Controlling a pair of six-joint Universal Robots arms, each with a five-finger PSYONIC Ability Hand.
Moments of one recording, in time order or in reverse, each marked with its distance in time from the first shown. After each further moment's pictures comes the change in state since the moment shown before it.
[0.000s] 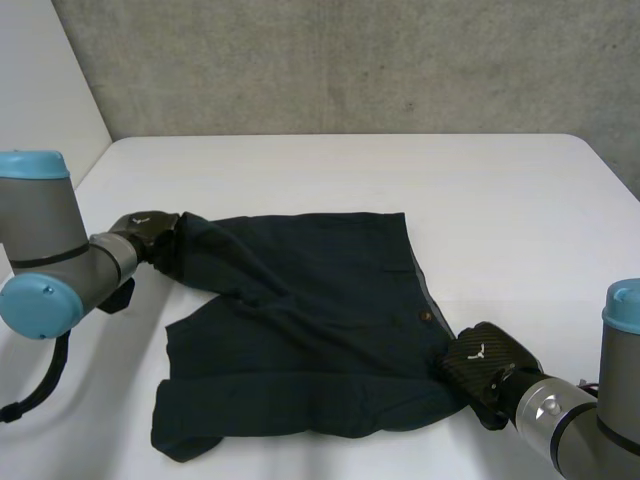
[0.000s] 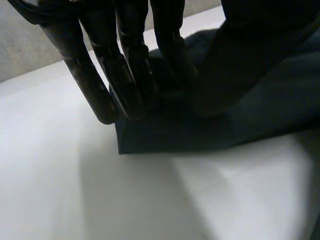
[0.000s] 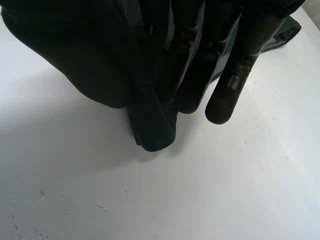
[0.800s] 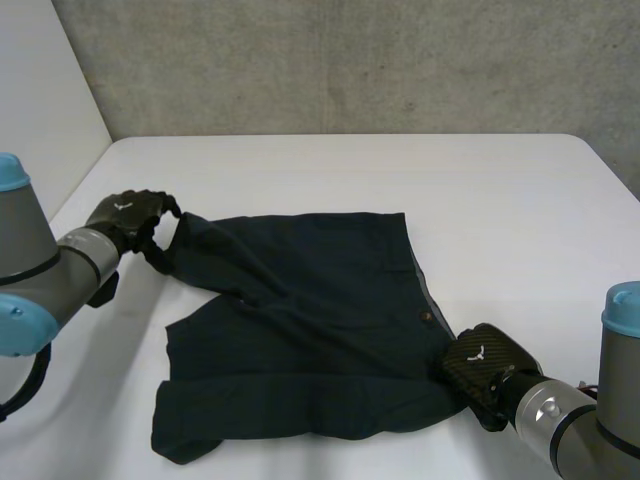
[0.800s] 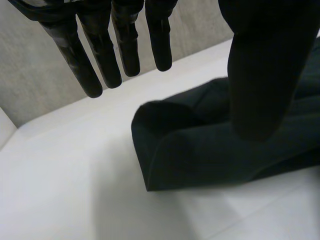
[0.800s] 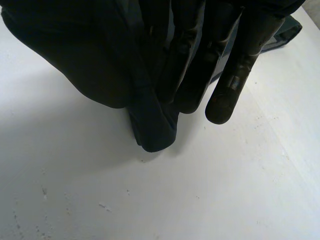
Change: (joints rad) left arm 0.043 0.157 -0.194 0.184 0.065 0.008; right arm 0.001 0.000 0.008 -0.009 0.001 0.000; left_hand -0.667 -0.634 -0.613 -0.631 -0.622; right_hand 0.000 0.000 0.000 0.000 0.000
